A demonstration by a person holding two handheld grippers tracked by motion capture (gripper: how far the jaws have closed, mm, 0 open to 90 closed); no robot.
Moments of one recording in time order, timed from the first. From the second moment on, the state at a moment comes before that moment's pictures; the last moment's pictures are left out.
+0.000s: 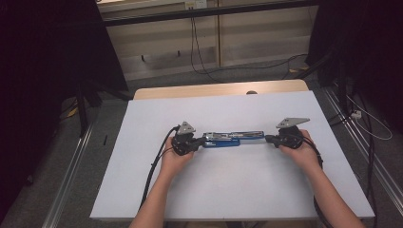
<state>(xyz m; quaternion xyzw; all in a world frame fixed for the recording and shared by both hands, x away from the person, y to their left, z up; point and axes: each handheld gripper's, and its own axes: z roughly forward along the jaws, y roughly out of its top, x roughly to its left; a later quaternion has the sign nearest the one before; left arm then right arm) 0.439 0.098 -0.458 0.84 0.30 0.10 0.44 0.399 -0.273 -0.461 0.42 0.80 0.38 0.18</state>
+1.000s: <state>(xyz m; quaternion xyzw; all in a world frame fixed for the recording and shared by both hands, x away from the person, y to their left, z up) 0.439 0.096 -0.461 0.83 0.31 0.10 0.46 0.400 -0.268 -0.460 0.41 0.80 0.39 0.18</state>
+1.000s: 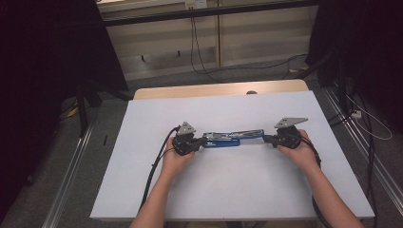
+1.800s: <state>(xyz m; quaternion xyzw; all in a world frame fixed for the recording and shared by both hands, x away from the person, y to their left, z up) 0.438 0.095 -0.460 0.83 0.30 0.10 0.45 0.401 -0.259 -0.451 0.40 0.80 0.41 0.18</state>
